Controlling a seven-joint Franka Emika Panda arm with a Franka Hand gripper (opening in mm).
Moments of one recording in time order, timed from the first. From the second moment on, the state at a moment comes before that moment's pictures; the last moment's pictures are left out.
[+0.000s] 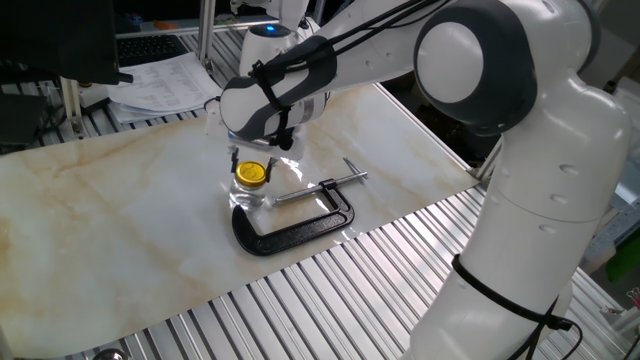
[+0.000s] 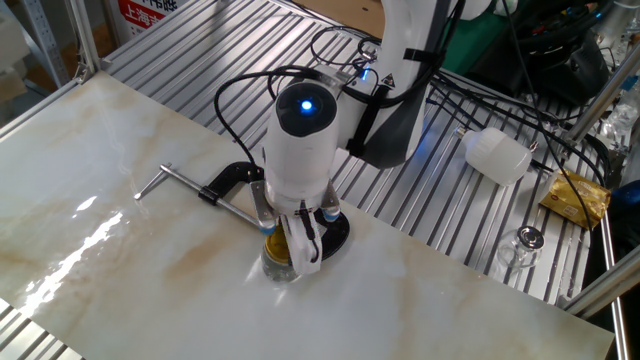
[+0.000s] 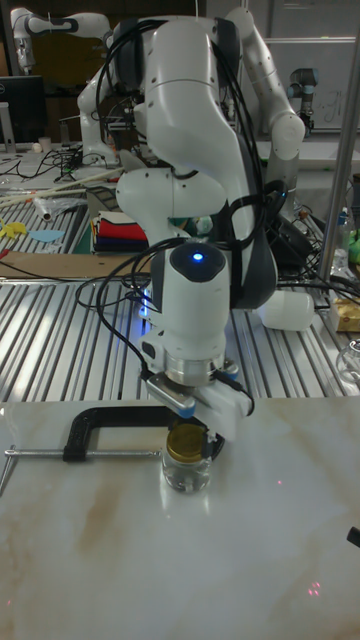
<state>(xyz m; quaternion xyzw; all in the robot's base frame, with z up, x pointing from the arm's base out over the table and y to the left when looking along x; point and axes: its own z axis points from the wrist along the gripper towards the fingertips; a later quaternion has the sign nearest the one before) 0.537 0.032 0.140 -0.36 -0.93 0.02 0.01</state>
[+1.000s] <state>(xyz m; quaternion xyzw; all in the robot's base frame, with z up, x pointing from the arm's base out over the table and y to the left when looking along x) 0.536 0.032 0.140 -0.55 -0.84 0.00 0.01</state>
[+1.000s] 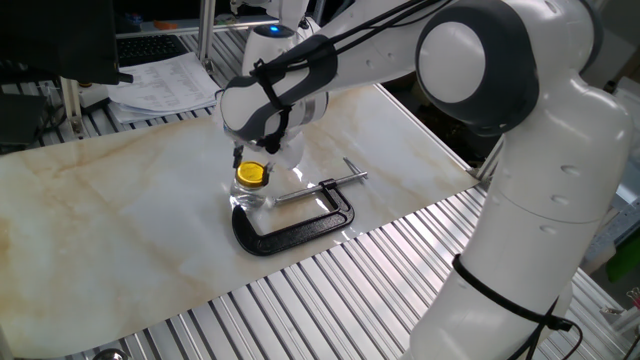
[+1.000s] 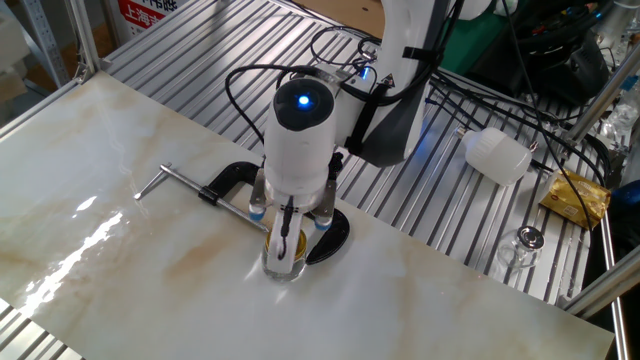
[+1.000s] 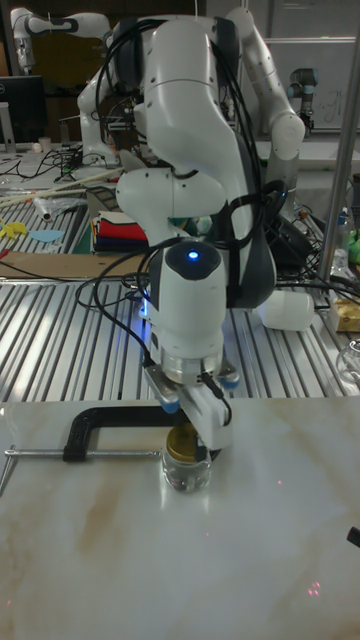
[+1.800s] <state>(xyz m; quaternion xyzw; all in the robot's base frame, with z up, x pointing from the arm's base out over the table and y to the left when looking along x) 0.536 0.032 0.140 -0.66 -0.75 -0.02 -0.01</state>
